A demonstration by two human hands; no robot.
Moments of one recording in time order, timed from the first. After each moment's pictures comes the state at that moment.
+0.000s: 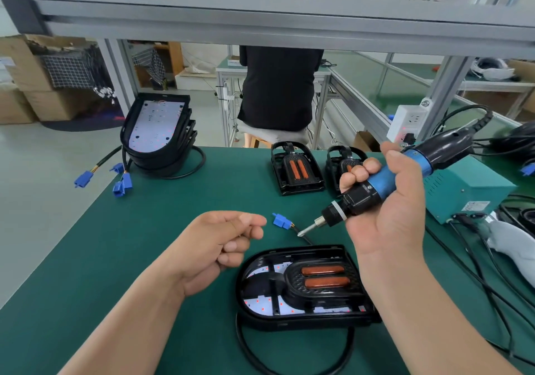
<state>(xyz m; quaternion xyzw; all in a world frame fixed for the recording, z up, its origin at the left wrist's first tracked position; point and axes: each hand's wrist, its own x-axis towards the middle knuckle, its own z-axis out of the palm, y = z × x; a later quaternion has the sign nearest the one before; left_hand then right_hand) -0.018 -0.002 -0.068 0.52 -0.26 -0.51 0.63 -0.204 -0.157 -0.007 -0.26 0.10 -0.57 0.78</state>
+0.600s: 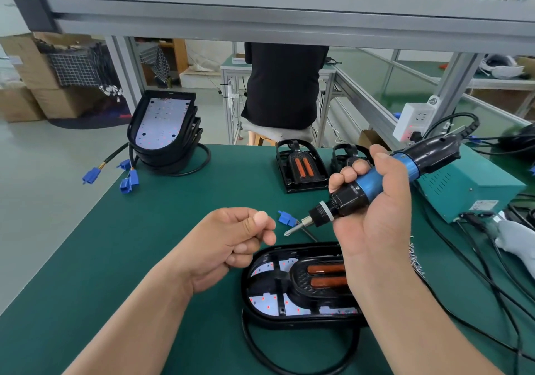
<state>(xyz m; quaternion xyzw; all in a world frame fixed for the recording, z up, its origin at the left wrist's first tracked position) -0.023 0.001 -0.063 0.49 -0.32 -0.53 0.61 -0.188 -0.141 -0.012 -0.24 0.12 -0.56 0.78</state>
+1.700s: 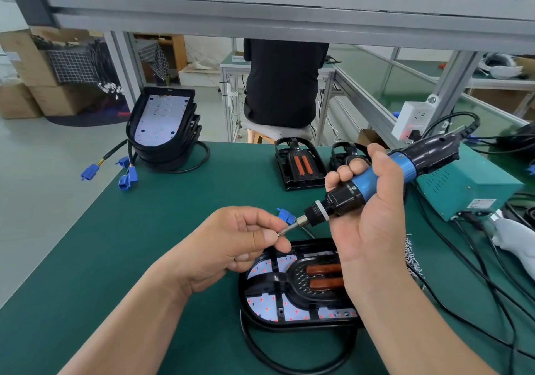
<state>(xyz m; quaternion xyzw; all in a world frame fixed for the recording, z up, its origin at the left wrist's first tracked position) -0.032 0.006 -0.057 0.50 -0.39 -0.53 0.56 -0.189 -0.134 -0.020 -0.28 0.10 -0.56 0.77</state>
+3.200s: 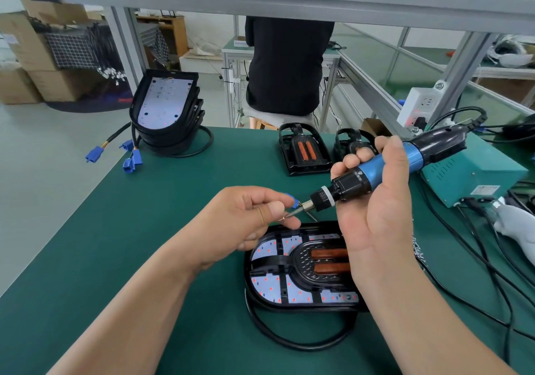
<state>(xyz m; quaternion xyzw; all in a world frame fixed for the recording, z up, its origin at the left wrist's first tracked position) -0.037 0.005 -0.056 0.55 -0.43 -0.45 0.56 -0.195 -0.129 -0.022 -0.27 0.14 -0.57 0.77</state>
